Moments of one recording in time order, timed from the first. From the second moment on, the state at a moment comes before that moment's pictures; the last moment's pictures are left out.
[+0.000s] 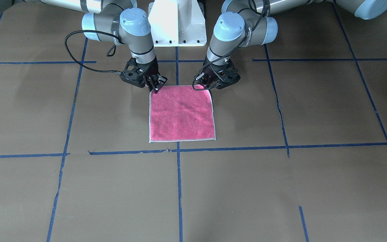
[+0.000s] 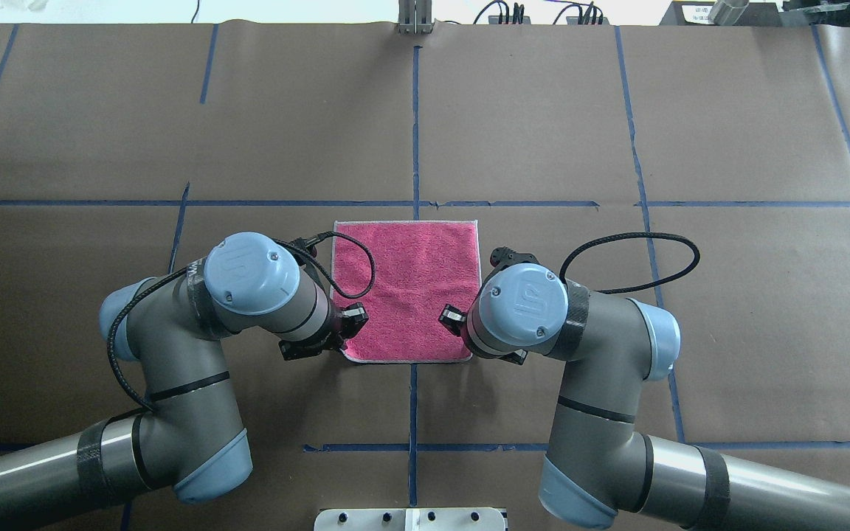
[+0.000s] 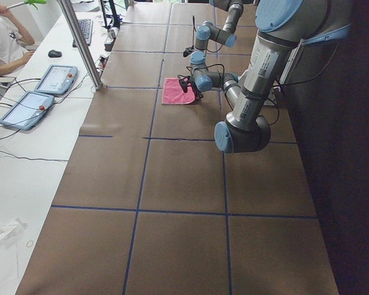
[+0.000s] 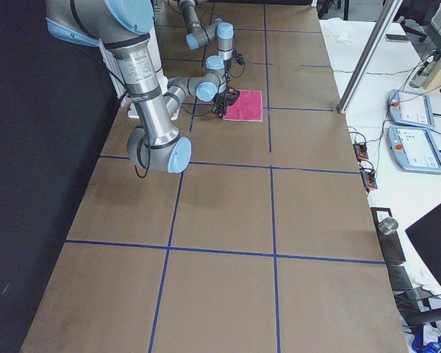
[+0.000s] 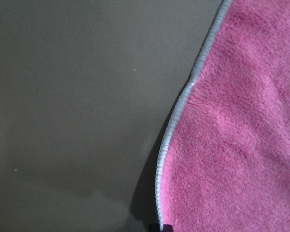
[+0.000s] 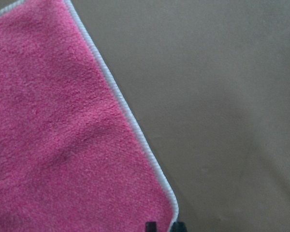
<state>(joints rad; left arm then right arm) -0.43 -2.11 -1.71 -1.78 -1.91 -1.75 0.37 -1.03 1.72 -1.44 1.74 1.82</state>
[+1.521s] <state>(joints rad) -0.48 -2.12 -1.70 -1.83 -1.90 -1.76 0.43 -1.03 1.80 -1.48 1.75 1.81</state>
